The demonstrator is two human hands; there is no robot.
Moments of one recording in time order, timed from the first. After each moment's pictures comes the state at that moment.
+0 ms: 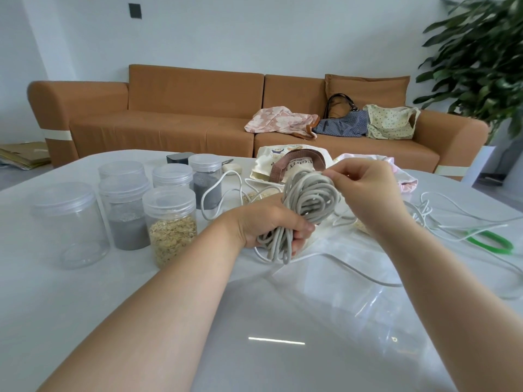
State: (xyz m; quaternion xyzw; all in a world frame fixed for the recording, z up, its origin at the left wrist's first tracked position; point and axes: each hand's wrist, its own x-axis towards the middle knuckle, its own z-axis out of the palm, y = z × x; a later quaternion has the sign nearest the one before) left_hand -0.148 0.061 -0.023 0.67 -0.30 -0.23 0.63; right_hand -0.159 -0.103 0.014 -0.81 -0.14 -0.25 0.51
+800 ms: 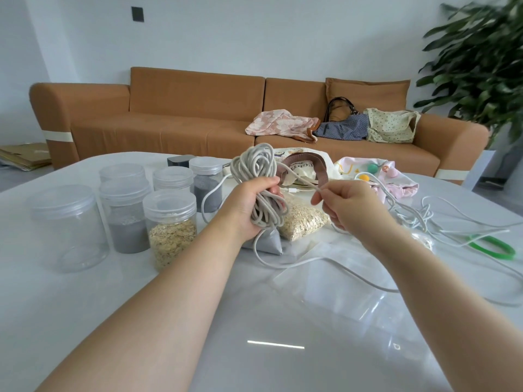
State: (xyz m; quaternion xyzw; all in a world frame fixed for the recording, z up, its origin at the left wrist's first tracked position) left_hand -0.124 0.068 -0.023 0.47 -0.05 -0.07 0.88; right_hand -0.144 -0.103 -0.007 -0.84 -0.13 -0.11 0.52
